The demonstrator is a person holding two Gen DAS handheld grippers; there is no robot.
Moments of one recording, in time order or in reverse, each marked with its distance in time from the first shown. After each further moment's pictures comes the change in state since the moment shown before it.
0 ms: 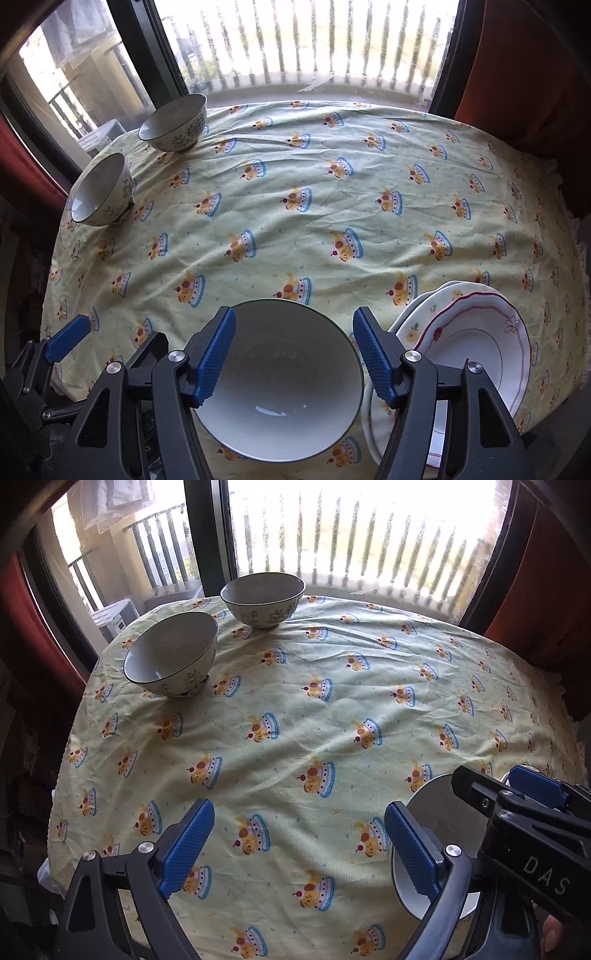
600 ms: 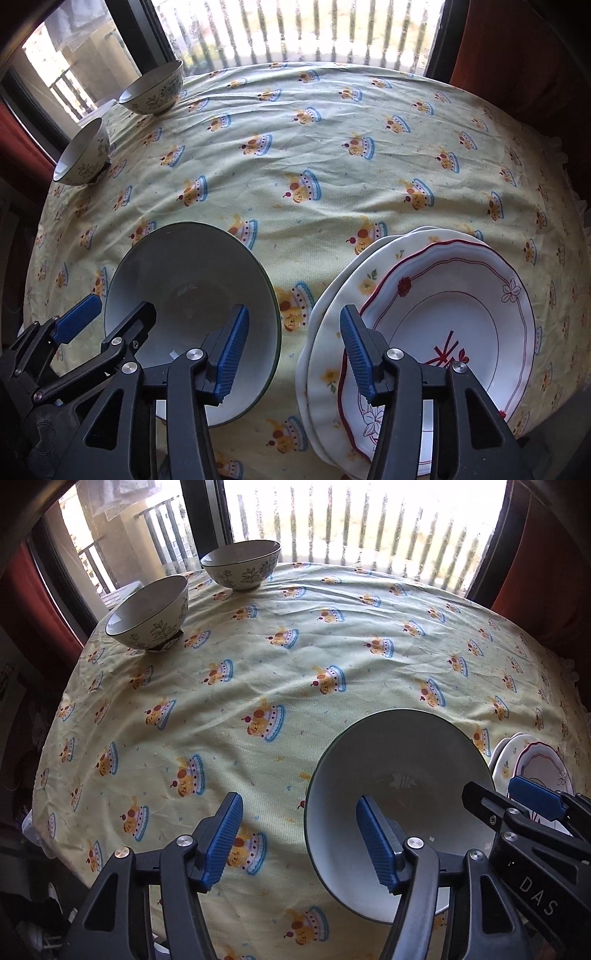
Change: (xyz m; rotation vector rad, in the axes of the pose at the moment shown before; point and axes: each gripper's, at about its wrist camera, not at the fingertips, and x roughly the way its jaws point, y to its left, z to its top) left arm 0.019 -0.070 -0.044 -0.052 0.047 0.082; right arm 0.024 -0.069 -0.042 -0.070 0.065 0.021
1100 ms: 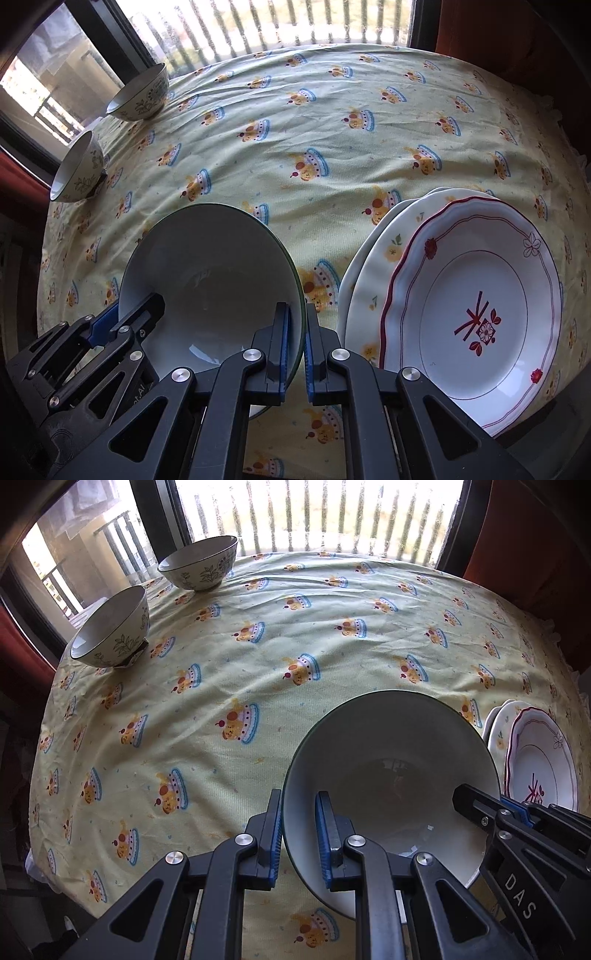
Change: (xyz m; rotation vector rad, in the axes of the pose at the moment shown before) left arm 0.013 -0.009 0.002 0.143 0.041 -0.058; right arm 0.012 0.008 -0.014 0.154 0.050 0.032
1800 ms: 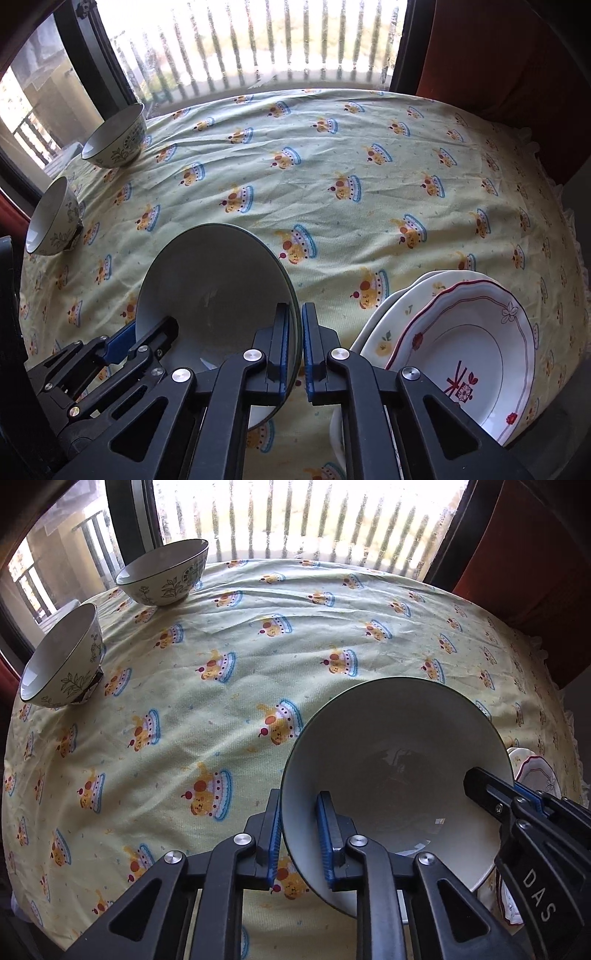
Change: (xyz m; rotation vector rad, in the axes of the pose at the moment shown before) left arm 0.031 0.005 0.053 0.023 -0.012 -0.124; right arm 0.000 0.012 0.052 0.038 -0.118 -0.133
